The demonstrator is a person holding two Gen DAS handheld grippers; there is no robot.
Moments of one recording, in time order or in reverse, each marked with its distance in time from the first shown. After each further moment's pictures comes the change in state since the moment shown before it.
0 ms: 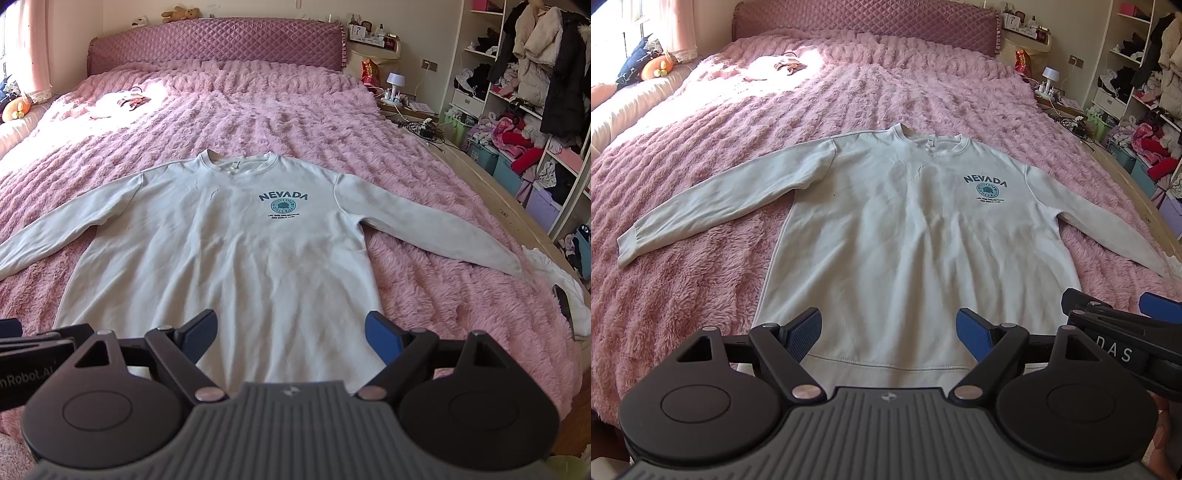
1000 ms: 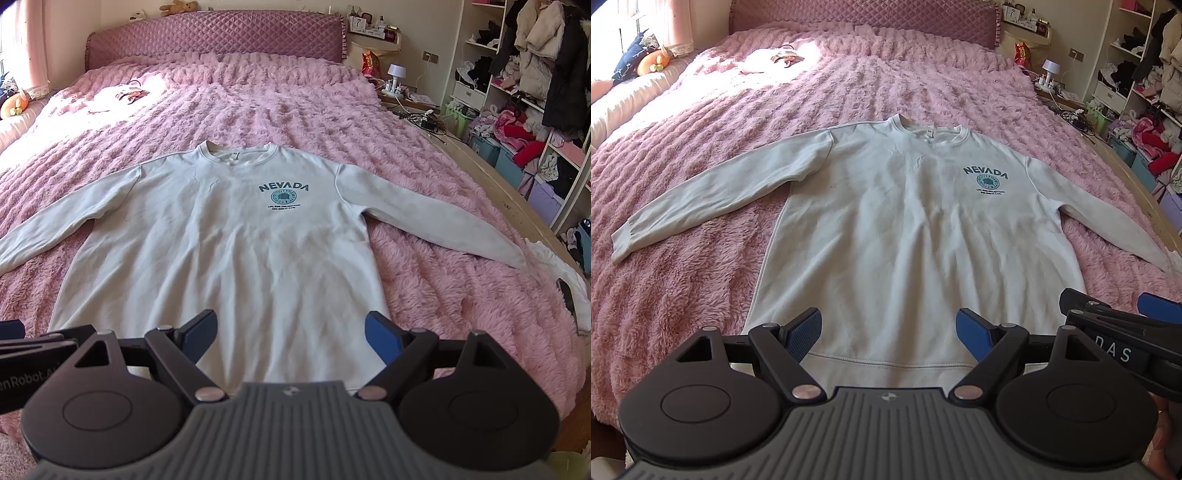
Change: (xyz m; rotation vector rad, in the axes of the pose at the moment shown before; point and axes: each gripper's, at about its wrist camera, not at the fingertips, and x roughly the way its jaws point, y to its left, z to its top) left arm 0.005 -0.006 0.000 0.002 0.036 -0.003; right arm 0.016 -0.009 -0.010 0.006 0.027 0.006
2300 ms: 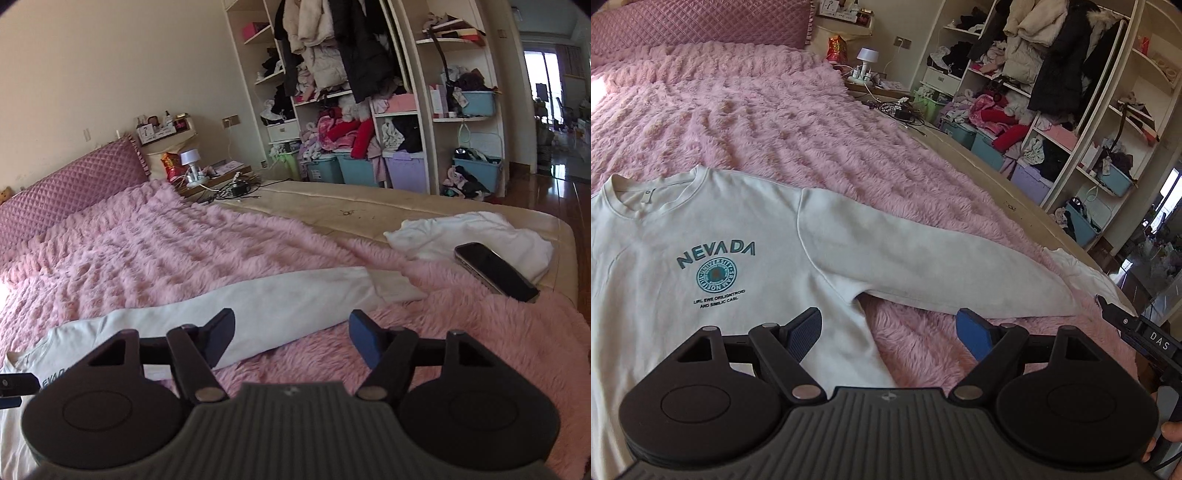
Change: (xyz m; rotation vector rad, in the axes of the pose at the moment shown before) left arm 0.190 -0.215 0.120 0.252 -0.037 -0.544; right arm 0.150 -0.331 0.004 0.623 -0.335 -0.305
